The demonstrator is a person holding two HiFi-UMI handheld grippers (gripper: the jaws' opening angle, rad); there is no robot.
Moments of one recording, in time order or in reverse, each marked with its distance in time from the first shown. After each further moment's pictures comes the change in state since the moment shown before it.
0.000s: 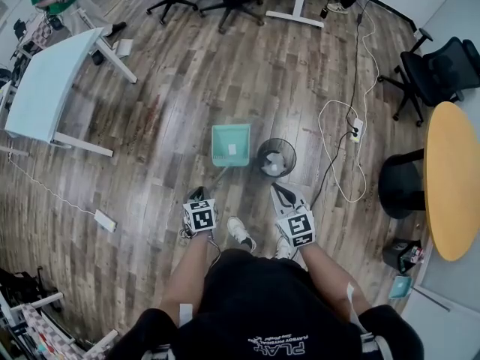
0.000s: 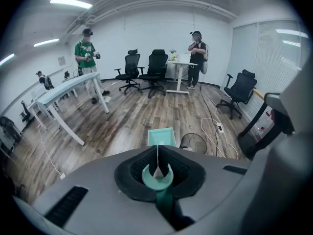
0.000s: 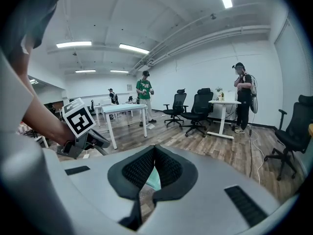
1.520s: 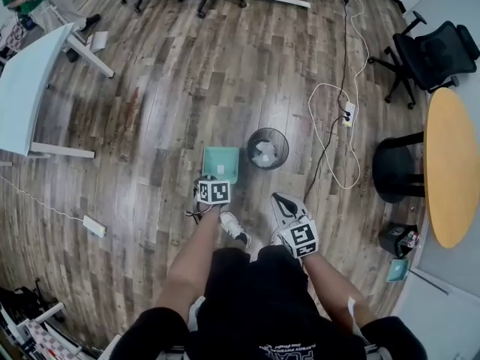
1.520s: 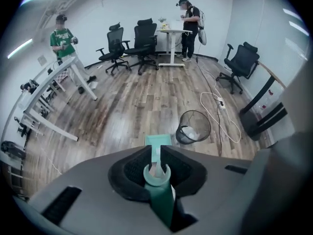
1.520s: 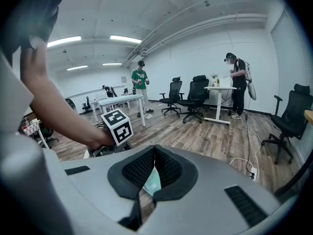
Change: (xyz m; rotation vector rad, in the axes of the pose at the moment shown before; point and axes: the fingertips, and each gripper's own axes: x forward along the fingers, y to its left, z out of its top) left arm 0.145 -0.043 -0.032 0.122 0.291 -0.026; right arm 0.007 -0.003 -0.060 0.078 0.119 -0.020
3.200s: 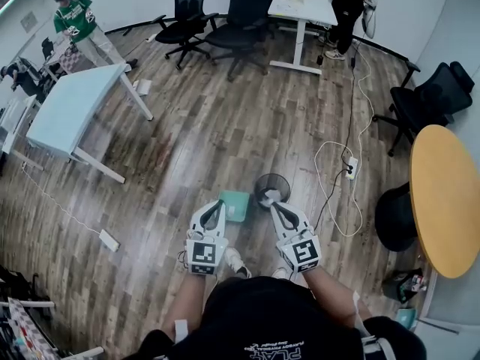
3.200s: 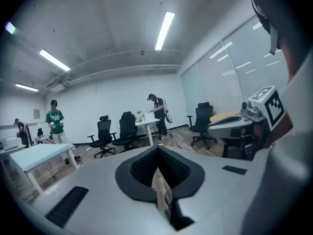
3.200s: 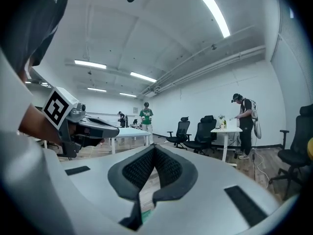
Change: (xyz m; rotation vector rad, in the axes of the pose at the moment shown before) left arm -0.412 -0.112 0.039 0.287 -0.995 -0.090; right arm -0.167 0.017 0.144 -0.141 -0.439 0.067
